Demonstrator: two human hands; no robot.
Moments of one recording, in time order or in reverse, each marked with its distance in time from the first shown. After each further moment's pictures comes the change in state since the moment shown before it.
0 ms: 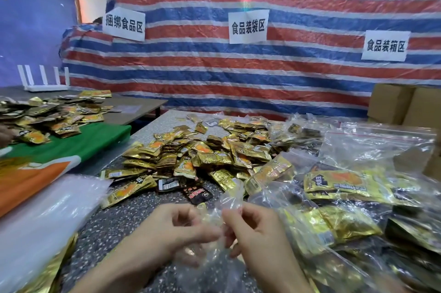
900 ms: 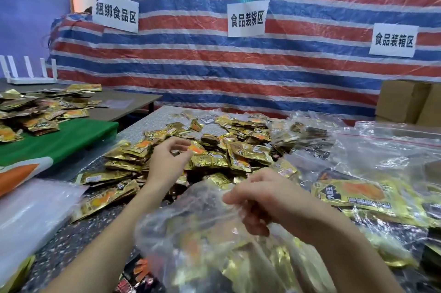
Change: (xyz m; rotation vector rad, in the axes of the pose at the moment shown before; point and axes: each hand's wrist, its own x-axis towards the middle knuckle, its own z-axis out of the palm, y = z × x) left_hand 0.201 -0.018 -0.048 0.216 0.603 0.326; right_hand 0.090 -0.029 -0.047 -0.032 -0.518 0.145
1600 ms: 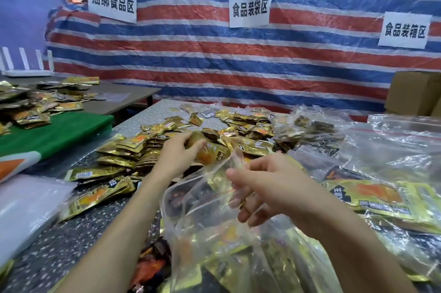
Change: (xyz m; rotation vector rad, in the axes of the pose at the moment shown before) left_hand 0.033 -0.015 0.028 0.283 -0.209 0.091; right_hand 0.018 0.008 -0.014 0.005 0.212 0.085
